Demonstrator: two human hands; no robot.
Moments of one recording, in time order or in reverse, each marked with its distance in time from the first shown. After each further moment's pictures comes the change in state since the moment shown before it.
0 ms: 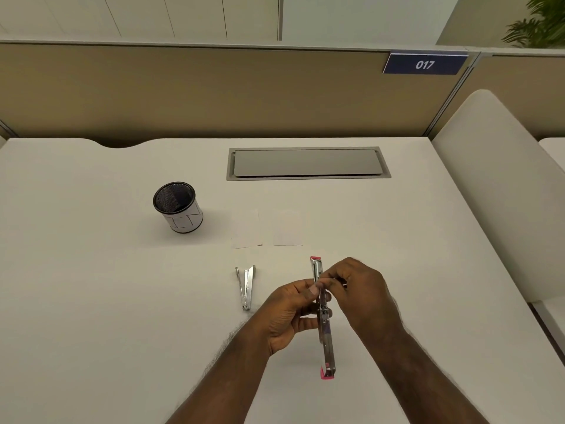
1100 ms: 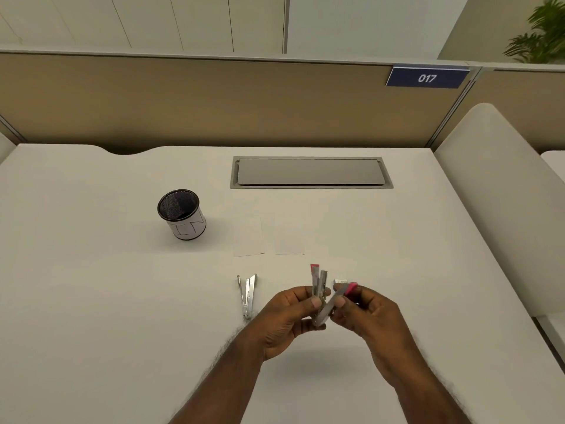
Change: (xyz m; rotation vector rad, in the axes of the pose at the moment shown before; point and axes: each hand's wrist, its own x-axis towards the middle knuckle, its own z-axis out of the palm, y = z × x) left_hand 0.002 0.002 -0.009 0.027 -0.077 0.085; right_hand -0.029 0.006 -0.007 0.950 -0.065 0.352
